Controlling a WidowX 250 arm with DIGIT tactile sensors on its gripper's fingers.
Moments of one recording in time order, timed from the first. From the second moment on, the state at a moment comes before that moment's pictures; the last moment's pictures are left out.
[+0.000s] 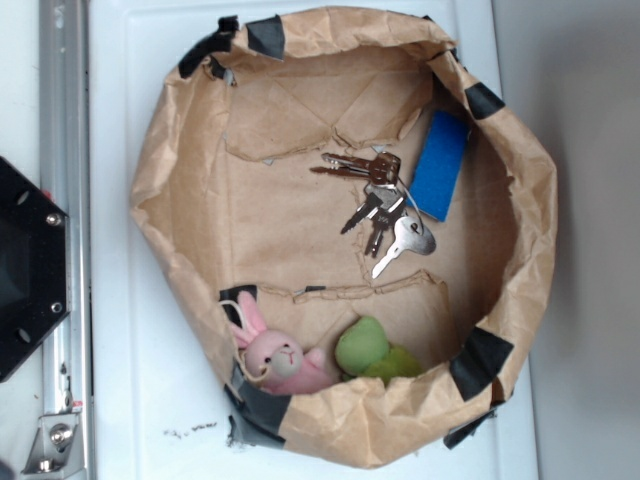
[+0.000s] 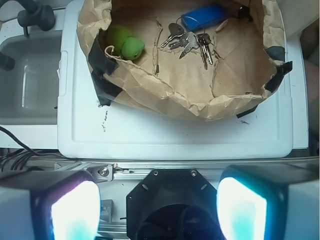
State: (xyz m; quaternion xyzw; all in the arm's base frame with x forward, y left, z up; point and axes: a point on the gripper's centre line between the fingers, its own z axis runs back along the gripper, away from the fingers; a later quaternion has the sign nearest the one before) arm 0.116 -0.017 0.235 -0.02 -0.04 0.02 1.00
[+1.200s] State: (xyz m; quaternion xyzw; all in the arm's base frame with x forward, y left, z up) arm 0.217 0.015 0.173 -0.01 -0.01 -0.11 0.99
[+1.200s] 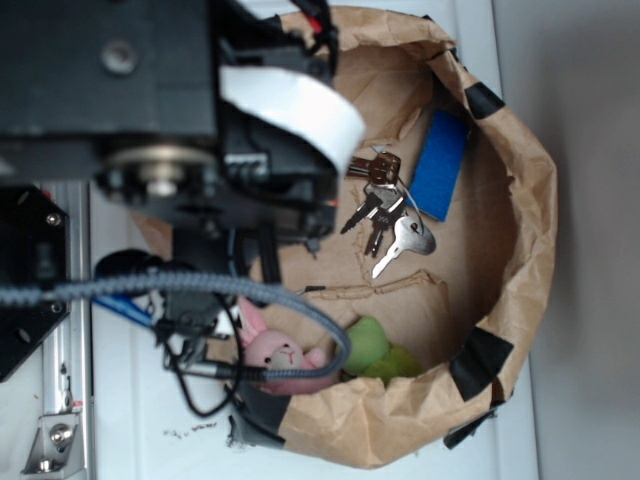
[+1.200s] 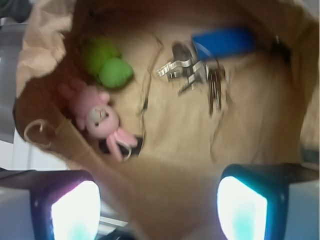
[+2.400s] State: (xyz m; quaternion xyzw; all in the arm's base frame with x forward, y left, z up) arm 0.250 0.025 0.154 0.00 -0.05 -0.21 0.98
